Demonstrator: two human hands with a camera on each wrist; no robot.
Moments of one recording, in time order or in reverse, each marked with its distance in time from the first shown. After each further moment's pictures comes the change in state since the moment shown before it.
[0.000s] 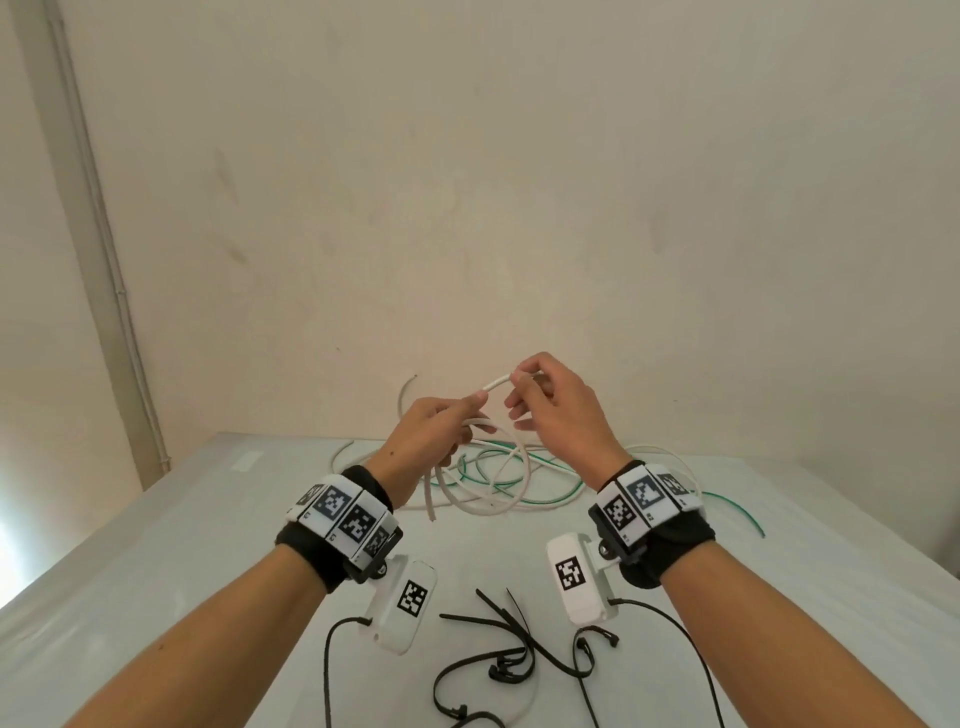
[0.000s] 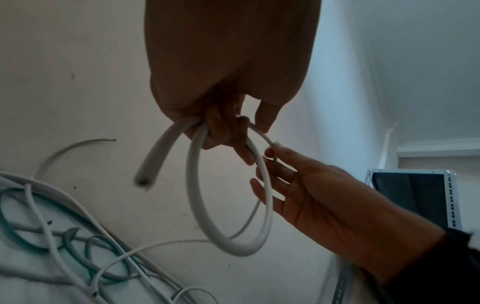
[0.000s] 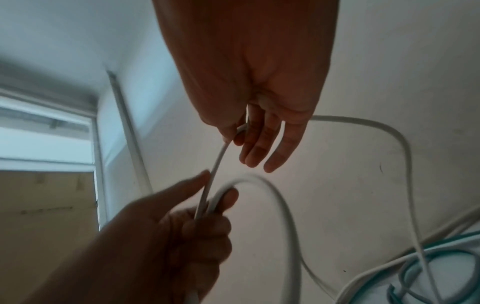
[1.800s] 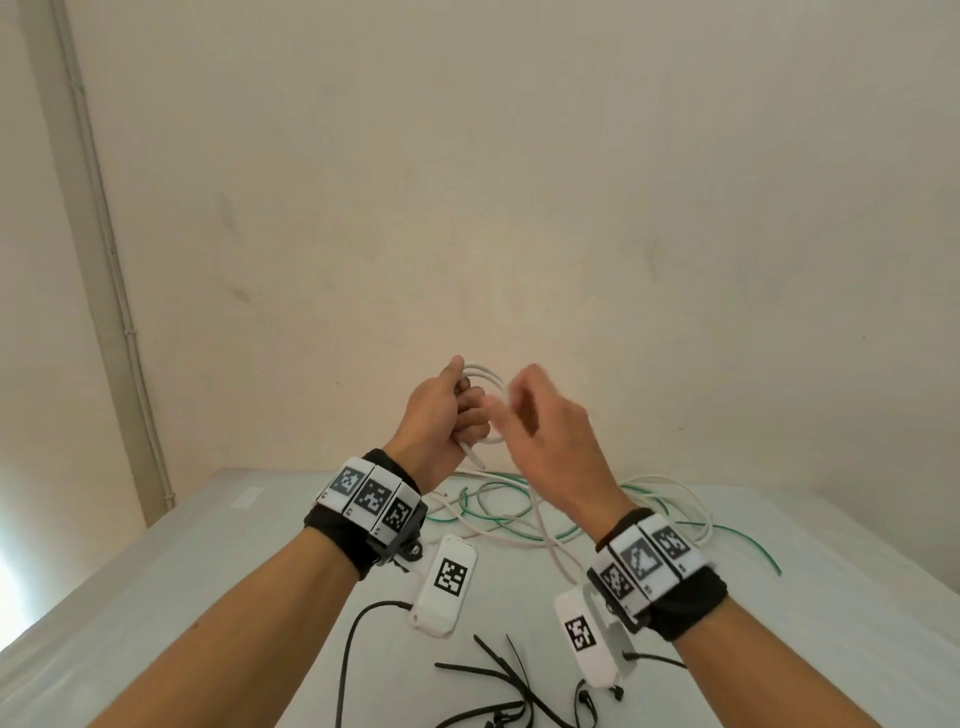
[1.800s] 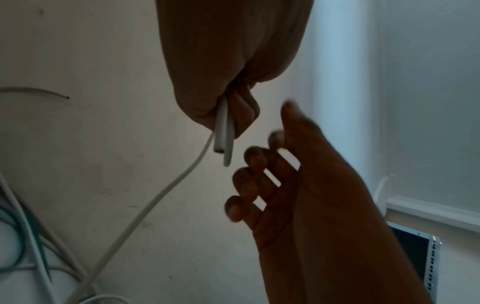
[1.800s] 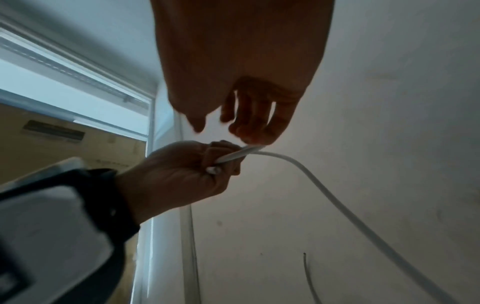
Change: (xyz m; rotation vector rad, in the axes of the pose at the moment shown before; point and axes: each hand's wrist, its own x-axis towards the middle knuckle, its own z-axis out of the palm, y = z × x) left_hand 0.032 0.058 0.023 -0.732 0.028 -0.095; right_hand -0.010 -0.027 -0.004 -0.251 0.042 -0.292
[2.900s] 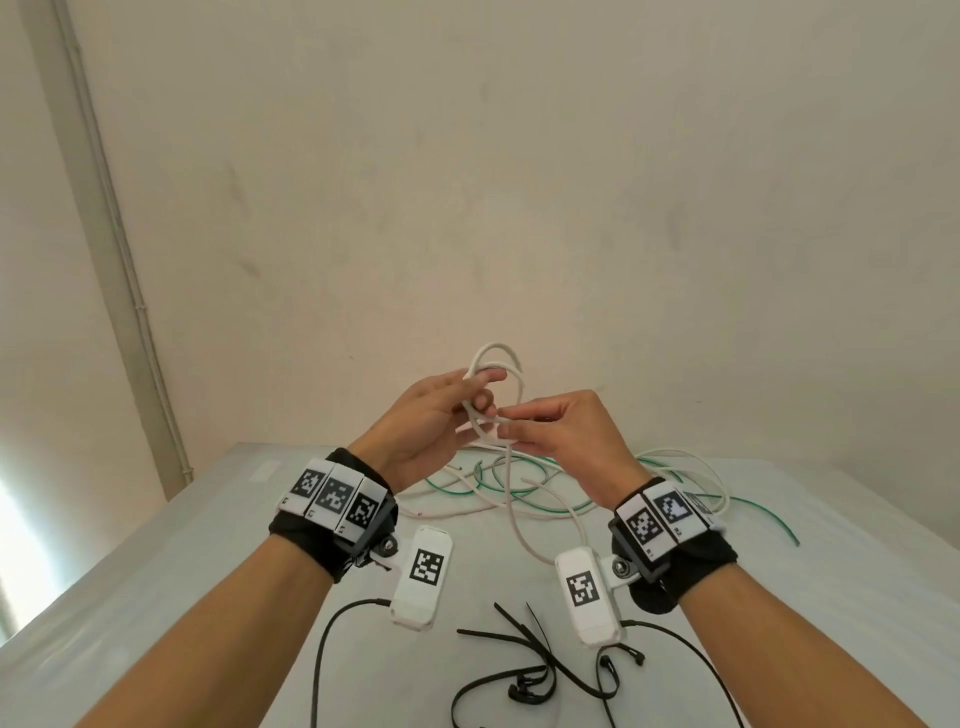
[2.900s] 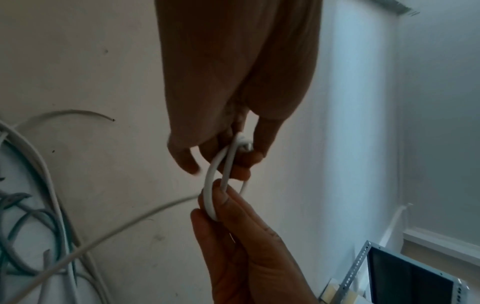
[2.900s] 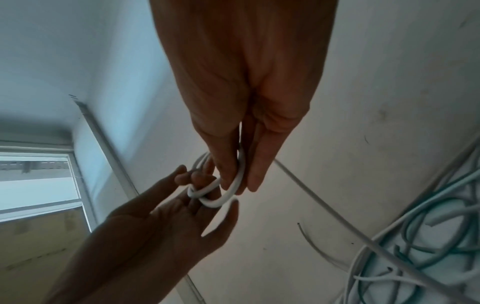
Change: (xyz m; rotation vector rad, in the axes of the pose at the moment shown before) left_hand -0.017 -0.001 -0.051 0.245 -0.270 -0.011; right_hand -0.004 0.039 0.022 0.583 -0.148 0.435
